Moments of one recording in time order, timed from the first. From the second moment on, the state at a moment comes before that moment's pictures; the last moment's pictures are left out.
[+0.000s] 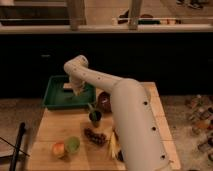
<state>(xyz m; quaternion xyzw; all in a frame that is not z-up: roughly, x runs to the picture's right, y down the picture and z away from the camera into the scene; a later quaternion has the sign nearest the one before) -0.175 0.022 0.921 -0.26 -0.17 -0.25 0.92</state>
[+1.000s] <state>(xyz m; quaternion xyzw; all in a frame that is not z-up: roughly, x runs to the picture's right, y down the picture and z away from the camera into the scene) -0.187 -0.011 0.871 -0.29 -0.13 -0.18 0.93</state>
